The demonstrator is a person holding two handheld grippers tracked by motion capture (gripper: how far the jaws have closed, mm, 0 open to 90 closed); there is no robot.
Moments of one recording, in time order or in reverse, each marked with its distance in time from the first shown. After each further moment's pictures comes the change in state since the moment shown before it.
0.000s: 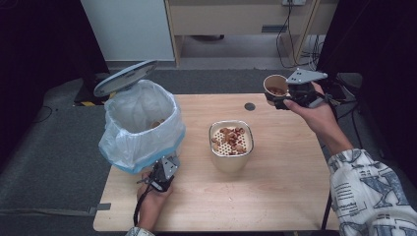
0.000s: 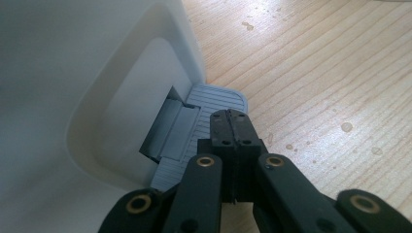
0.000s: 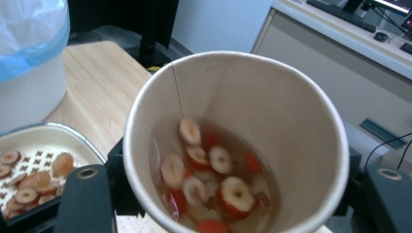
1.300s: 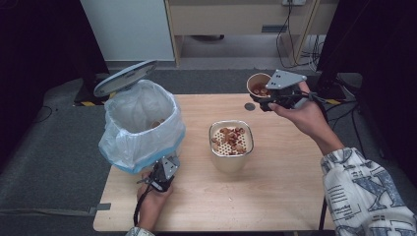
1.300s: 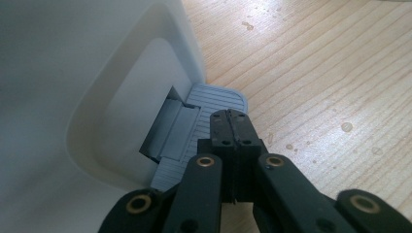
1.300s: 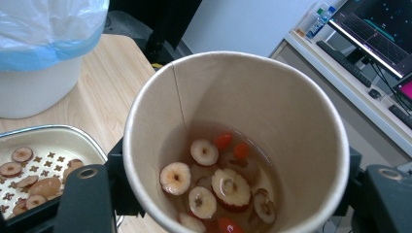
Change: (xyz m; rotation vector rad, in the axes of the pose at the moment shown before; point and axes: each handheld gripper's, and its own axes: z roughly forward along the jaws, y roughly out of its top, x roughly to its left) left arm 0.000 0.000 0.000 0.002 0.001 0.000; right arm 0.040 0.036 0.006 -0.022 0.010 -0.255
